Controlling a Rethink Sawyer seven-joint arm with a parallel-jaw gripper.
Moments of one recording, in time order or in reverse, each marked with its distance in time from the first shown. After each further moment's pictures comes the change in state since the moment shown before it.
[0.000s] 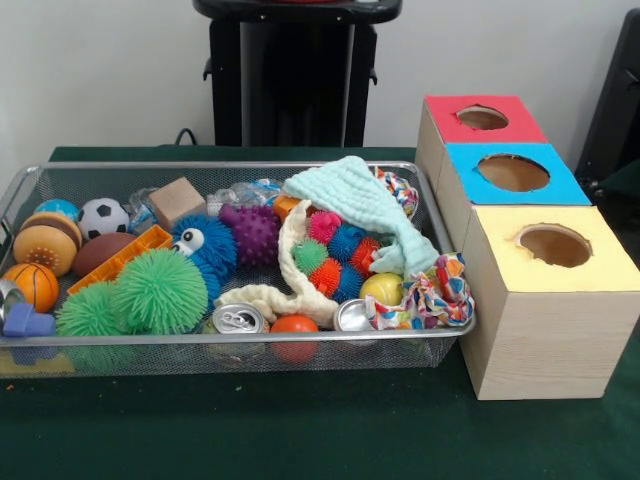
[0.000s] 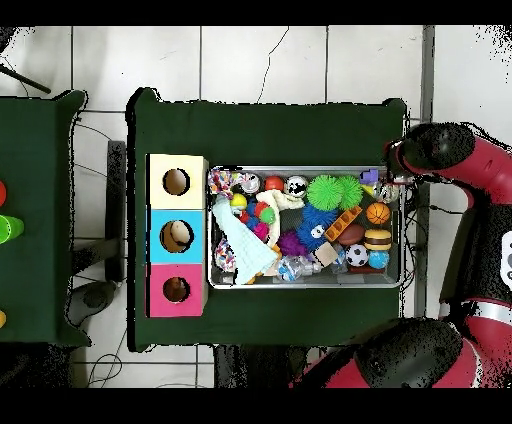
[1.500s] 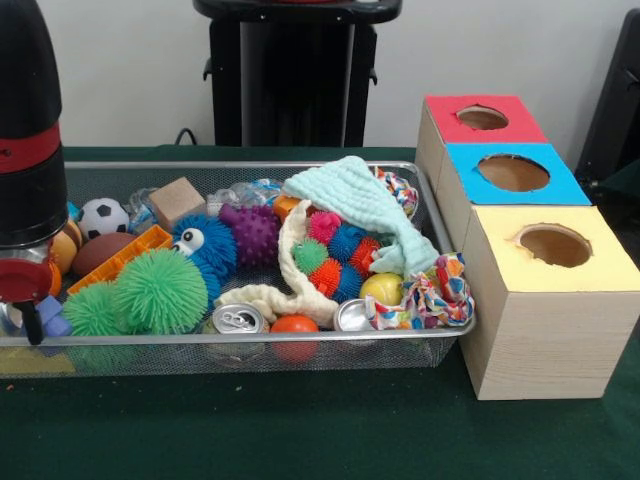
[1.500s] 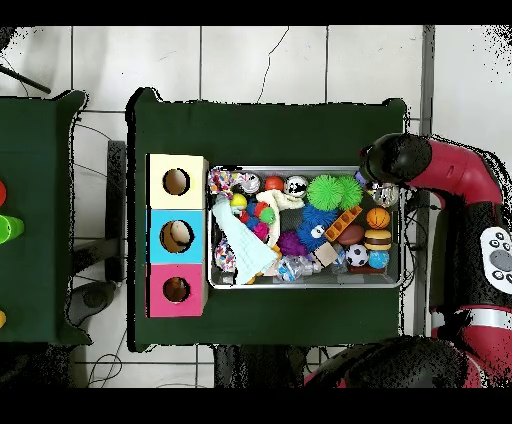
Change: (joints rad) arm 0.036 -0.133 0.000 0.258 -0.099 -0.191 0.000
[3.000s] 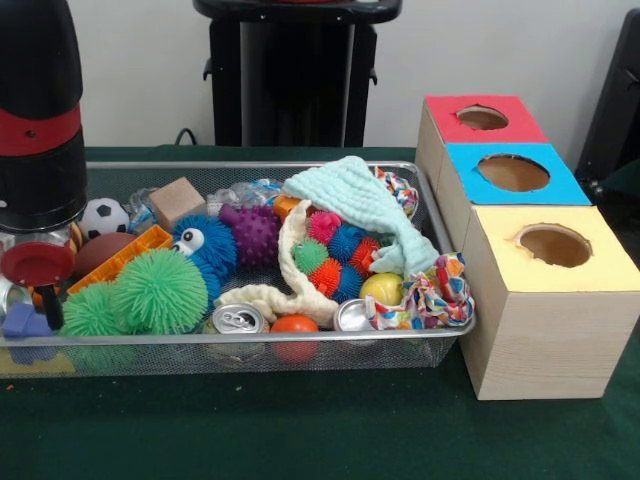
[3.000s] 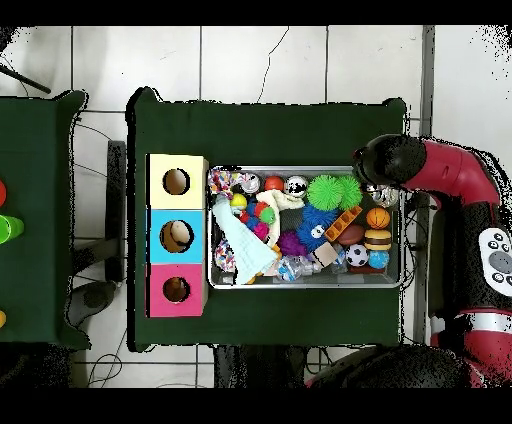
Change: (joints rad) arm 0.001 -0.037 0.006 0.056 0.009 0.000 0.000
